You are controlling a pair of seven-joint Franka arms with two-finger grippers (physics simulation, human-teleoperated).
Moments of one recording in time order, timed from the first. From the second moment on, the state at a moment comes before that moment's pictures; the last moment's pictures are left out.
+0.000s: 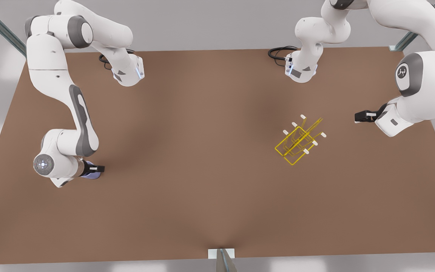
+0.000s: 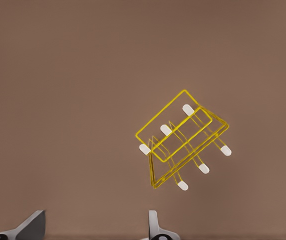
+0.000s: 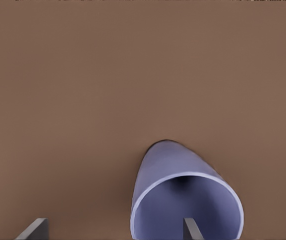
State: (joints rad) left arm -0.15 0.16 0.21 -1.46 0.00 1.35 0.14; right arm -0.15 0.52 0.07 -1.74 -0.06 2.06 0.01
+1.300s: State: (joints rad) left arm -0.14 0.17 0.20 -1.44 0.01 1.25 0.14; right arm 0.36 0.90 0.20 -0.87 0.01 1.83 0.28
